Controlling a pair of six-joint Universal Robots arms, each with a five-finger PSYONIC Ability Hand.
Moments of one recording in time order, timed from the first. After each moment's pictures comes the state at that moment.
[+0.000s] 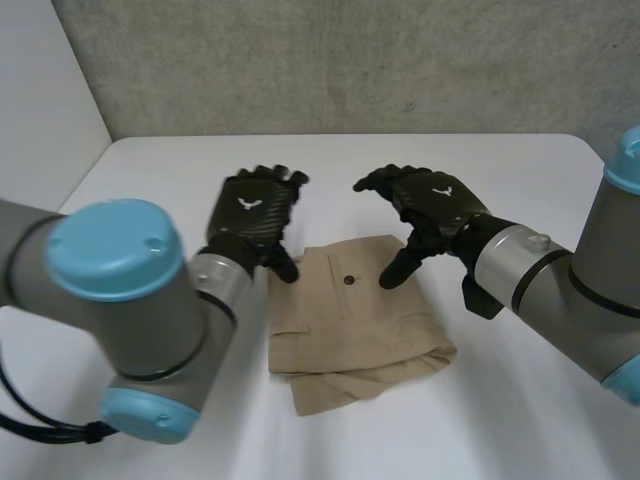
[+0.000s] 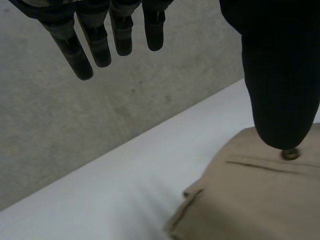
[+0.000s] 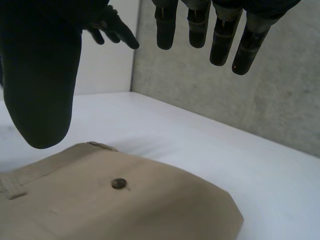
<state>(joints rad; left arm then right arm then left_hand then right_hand) 4.02 -2.01 -1.48 3.41 -1.73 3.25 1.99 -1.26 1.49 -0.02 1.20 3.18 0.22 0.22 0.23 0.22 0.05 0.20 0.22 0.21 0.23 0.07</state>
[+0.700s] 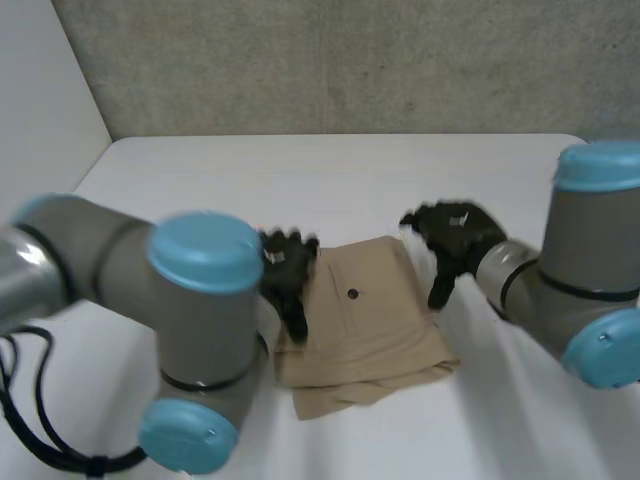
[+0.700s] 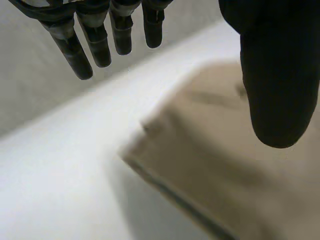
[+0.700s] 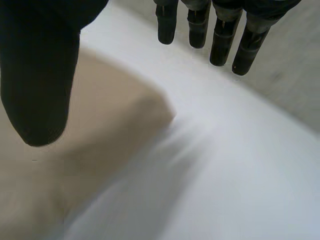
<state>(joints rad) 3.95 -2.09 -1.34 3.12 -1.85 3.24 1.99 -1.12 1.38 0.09 1.43 2.86 0.19 0.21 0.23 0.22 0.05 0.14 0.22 0.21 0.23 0.07</state>
